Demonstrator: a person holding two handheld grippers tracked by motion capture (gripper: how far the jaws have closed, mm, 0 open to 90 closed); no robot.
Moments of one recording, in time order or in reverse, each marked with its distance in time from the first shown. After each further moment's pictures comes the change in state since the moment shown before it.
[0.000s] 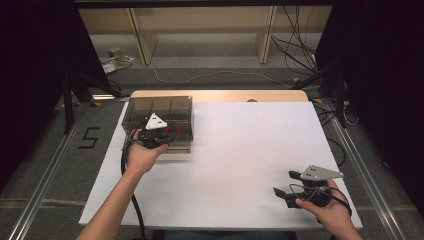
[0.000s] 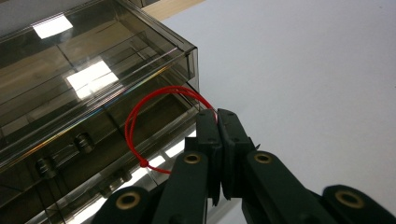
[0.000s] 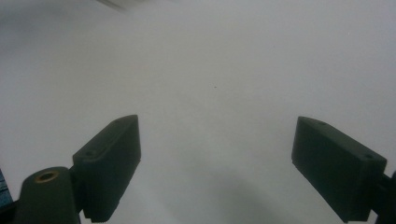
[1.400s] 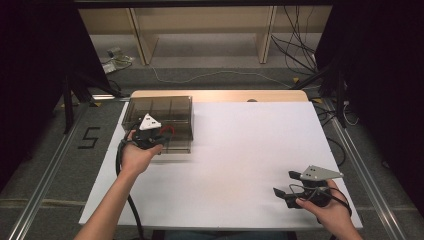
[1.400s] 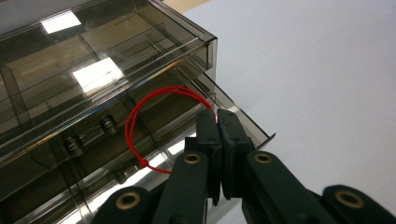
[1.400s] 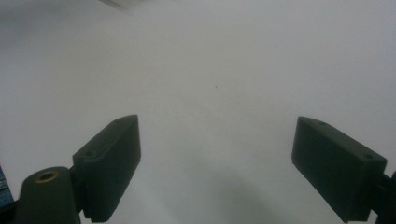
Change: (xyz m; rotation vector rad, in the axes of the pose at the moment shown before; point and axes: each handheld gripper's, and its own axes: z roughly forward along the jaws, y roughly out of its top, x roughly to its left) left arm 0.009 -0.007 -0.007 0.001 0.023 -0.020; right arm 0.000 0.000 0.000 0.000 0.002 -0.003
